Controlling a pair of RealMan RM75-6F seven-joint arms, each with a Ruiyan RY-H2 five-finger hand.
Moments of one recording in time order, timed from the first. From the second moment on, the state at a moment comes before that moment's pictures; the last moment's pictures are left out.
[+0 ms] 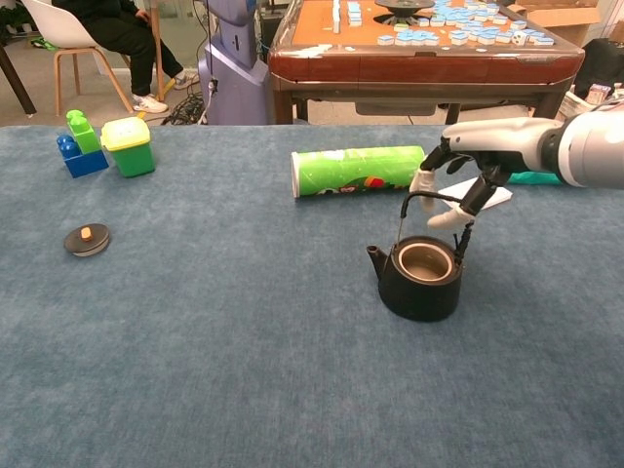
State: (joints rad) left arm 0.01 -1.13 -0.02 -1.66 1.54 1.58 -0.06; right arm 0.88 -1.33 0.14 -1.65 -0.77 0.78 -0.31
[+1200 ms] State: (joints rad) left arm 0.02 -1.12 -0.01 -1.67 1.56 1.60 -0.06; right arm 0.91 -1.38 0.22 -1.72 -0.83 0.86 -0.29
